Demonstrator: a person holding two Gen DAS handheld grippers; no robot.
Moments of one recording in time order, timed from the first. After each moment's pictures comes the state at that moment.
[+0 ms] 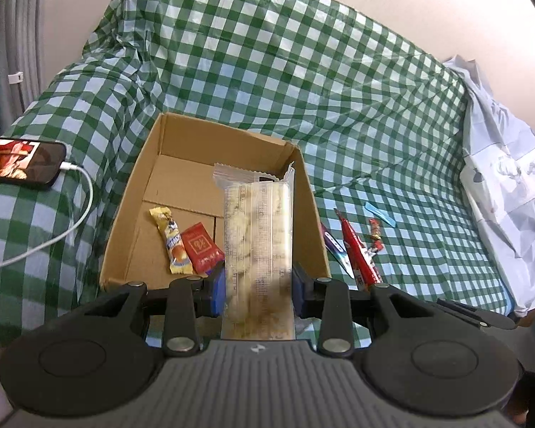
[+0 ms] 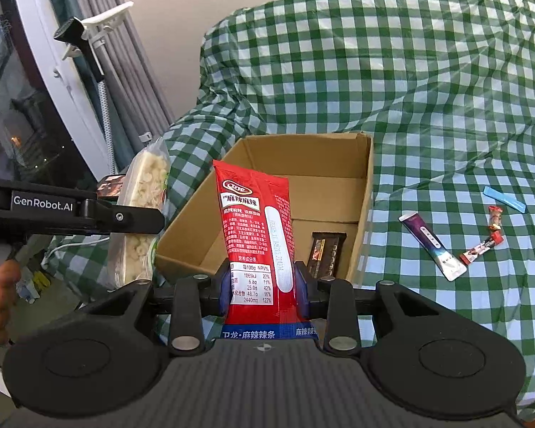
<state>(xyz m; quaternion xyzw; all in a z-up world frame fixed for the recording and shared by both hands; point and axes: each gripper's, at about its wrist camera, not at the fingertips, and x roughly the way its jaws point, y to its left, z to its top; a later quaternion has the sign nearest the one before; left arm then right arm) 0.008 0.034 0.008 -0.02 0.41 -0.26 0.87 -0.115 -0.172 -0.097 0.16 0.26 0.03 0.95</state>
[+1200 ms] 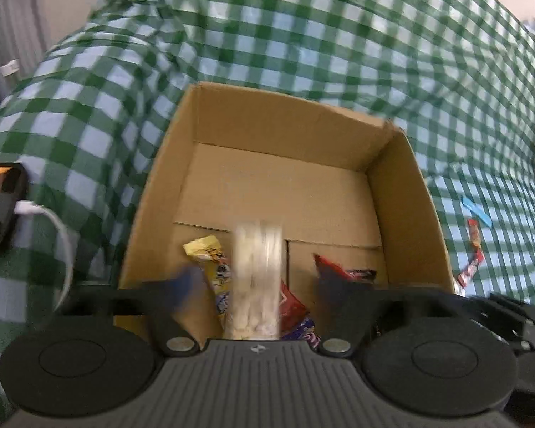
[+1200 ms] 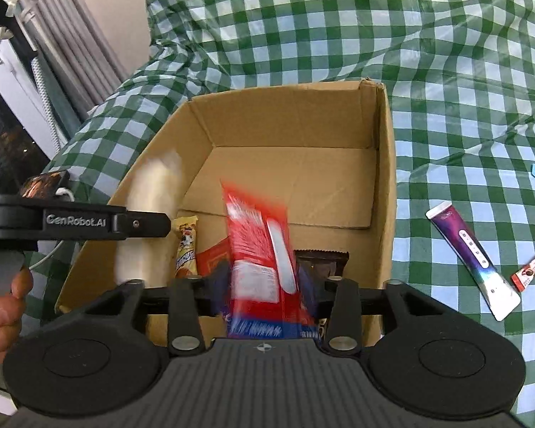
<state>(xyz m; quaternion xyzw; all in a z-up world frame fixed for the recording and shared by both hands) 0.162 -0.007 -0.082 0.04 0.46 -0.18 0.87 0.054 -0.186 -0.148 0.19 0.35 0.02 0.92</state>
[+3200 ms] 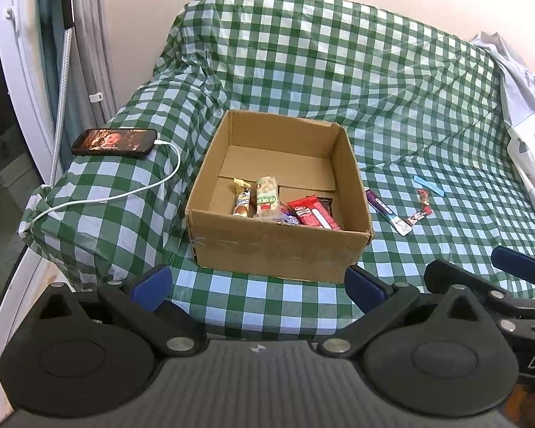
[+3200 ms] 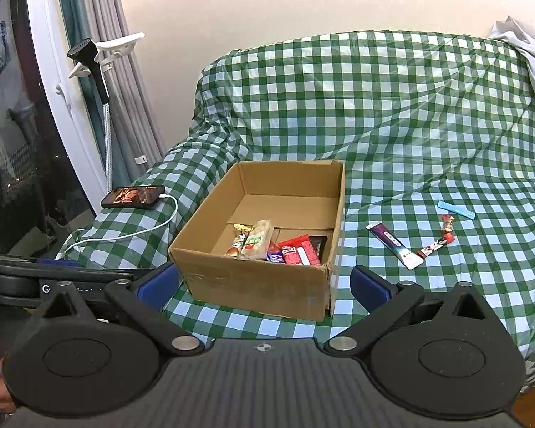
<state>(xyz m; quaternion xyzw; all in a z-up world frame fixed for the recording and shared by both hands) -0.135 0.076 0.017 0.06 0.38 -0.15 0.91 -0.243 -0.111 -0.046 0.13 0.21 -0.03 0.97</state>
